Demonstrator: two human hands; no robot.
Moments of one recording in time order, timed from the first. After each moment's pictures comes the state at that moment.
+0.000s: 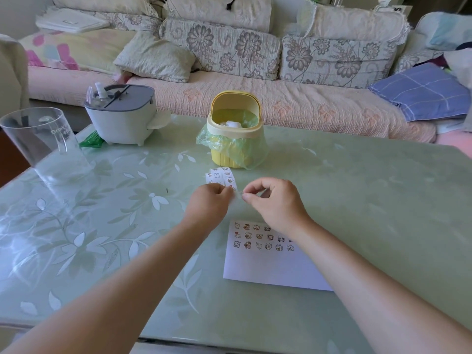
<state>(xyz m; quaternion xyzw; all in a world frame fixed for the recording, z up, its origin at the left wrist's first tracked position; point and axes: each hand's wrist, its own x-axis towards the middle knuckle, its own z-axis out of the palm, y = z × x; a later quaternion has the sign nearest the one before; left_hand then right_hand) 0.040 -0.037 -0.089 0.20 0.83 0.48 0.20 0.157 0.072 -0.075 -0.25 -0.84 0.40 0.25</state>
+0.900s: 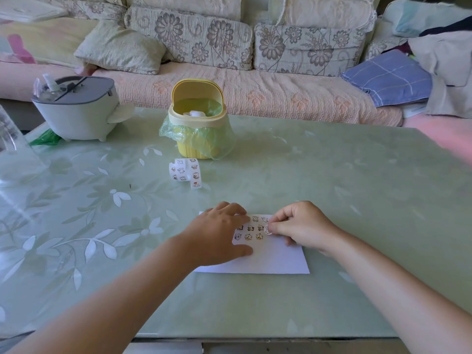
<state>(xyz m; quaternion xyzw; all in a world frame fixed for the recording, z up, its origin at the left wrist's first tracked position) 0.109 -0.028 -0.112 0.65 0.75 0.12 0.08 0.271 0.115 -0.082 -0.41 -0.79 0.46 0.04</state>
